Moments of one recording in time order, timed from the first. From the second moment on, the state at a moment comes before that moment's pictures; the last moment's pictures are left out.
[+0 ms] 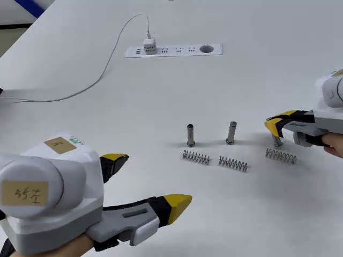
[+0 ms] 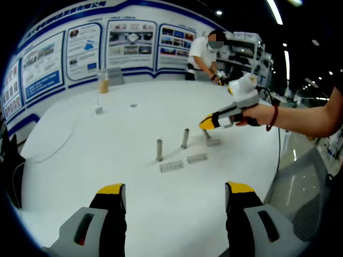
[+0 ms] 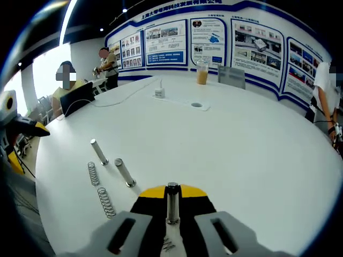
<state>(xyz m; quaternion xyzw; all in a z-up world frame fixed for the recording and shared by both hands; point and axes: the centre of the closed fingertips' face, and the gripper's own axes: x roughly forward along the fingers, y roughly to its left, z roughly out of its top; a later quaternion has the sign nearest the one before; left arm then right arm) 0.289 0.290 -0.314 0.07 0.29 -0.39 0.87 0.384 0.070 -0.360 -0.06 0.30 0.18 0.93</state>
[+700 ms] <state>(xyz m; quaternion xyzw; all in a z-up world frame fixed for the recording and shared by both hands) 0.288 0.288 -0.309 0.07 0.28 -0.39 0.88 0.362 0.064 -0.355 -0.06 0.30 0.16 0.94</state>
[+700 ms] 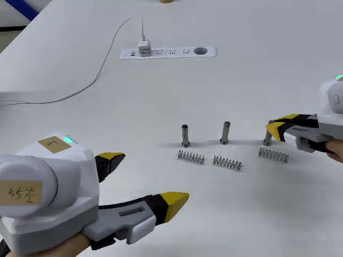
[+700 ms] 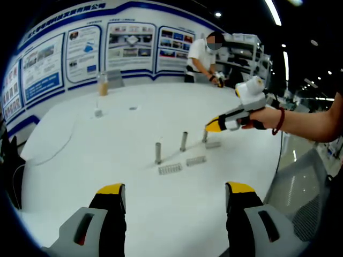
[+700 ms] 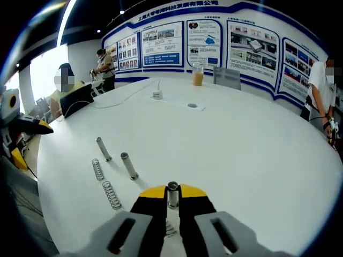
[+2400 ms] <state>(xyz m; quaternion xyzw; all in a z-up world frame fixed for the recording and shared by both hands) 0.289 0.290 -0.301 0.06 0.27 -0.38 0.88 0.356 0.070 -0.341 -0.05 0.29 0.18 0.94</state>
